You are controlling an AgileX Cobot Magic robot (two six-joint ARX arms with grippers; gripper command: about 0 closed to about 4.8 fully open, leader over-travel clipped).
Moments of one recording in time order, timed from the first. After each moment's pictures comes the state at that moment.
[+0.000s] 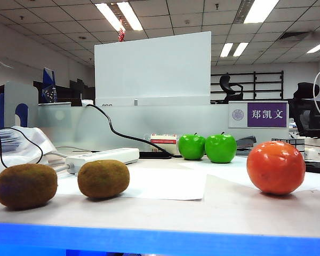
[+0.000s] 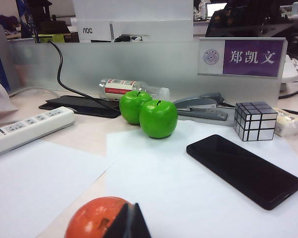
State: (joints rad) left arm -0.35 0.00 0.01 -0.04 -0.09 -0.24; right arm 0.21 0.00 0.01 0.03 -0.06 0.07
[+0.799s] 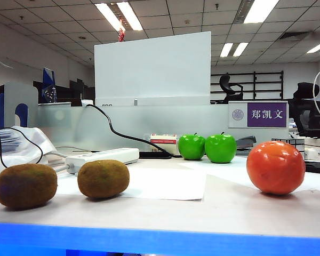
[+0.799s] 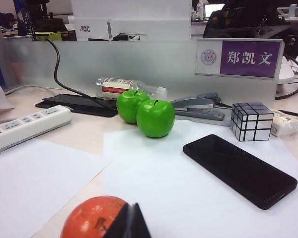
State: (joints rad) left arm -0.35 0.00 0.01 -0.04 -0.09 -0.24; right arm 0.21 0.00 0.01 0.02 -0.05 0.05
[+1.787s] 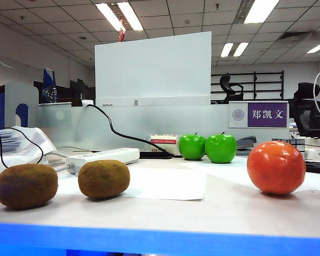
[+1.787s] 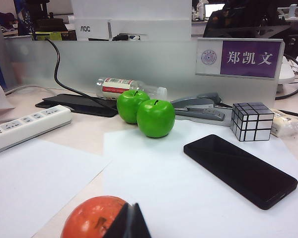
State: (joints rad) left arm -0.07 0.00 0.01 -0.04 -0.08 -0.24; right arm 0.21 0.00 0.01 0.02 -0.05 0.05
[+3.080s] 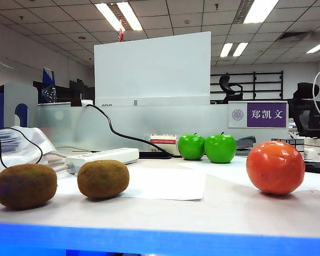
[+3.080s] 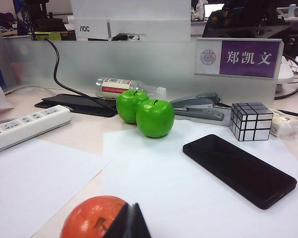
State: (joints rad) left arm -0.06 0.00 0.01 0.01 0.11 0.12; right arm 0.21 0.00 0.01 0.02 -0.05 0.05
